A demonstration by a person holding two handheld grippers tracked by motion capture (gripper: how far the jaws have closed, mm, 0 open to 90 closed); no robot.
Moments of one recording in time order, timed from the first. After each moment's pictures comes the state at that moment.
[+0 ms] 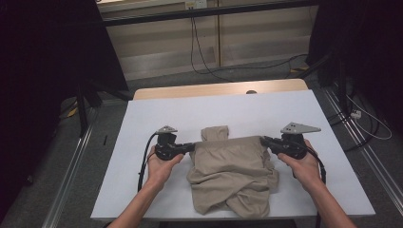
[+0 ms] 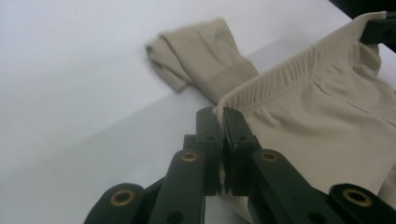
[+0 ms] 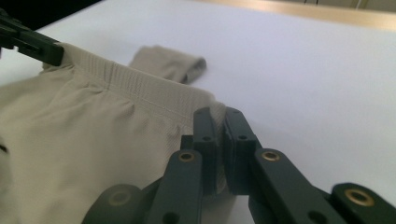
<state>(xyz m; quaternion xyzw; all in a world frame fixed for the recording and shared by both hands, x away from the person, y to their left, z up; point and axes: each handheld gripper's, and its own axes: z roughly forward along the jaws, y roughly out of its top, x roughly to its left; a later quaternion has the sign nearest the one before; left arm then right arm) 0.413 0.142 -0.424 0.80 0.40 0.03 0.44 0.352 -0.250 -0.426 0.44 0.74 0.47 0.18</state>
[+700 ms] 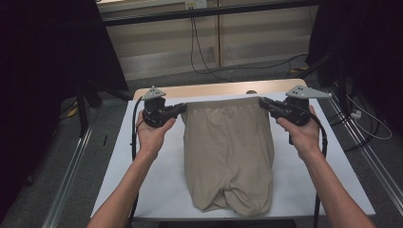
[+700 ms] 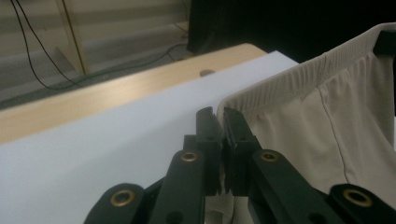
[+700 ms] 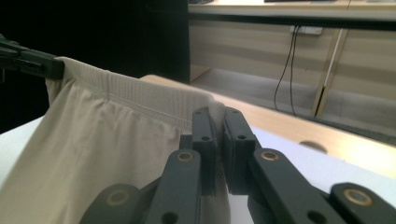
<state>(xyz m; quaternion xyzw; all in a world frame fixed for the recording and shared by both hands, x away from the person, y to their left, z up) 0.451 0.143 -0.316 0.76 0.36 0.15 0.51 0.394 -0.246 -0.332 0.41 0.68 0.54 0.26</state>
